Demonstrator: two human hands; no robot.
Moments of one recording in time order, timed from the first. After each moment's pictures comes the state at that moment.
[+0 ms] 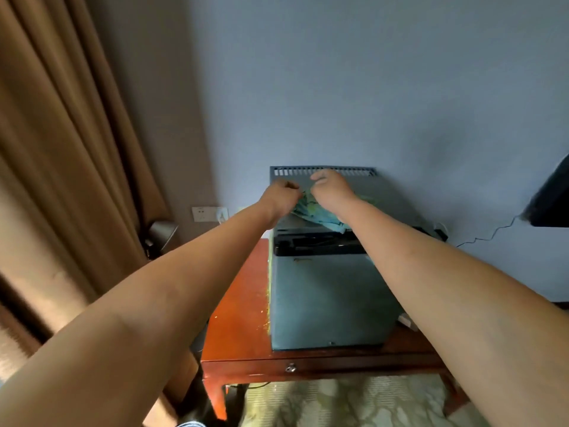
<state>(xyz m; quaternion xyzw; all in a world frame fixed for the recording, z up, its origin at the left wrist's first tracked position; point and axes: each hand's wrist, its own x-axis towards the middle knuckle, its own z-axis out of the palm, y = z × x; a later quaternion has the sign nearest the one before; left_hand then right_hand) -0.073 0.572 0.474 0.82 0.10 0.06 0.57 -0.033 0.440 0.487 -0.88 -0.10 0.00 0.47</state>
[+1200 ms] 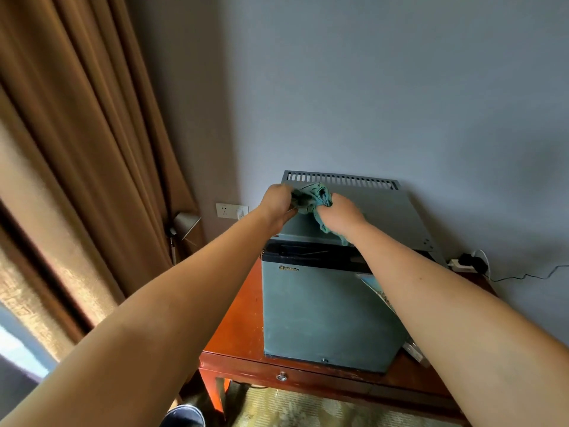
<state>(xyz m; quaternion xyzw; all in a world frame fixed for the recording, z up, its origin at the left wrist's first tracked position) -0.051 0.536 0.471 0.60 0.21 0.11 0.76 0.005 0.392 0.460 -0.93 -0.19 0.03 0.32</state>
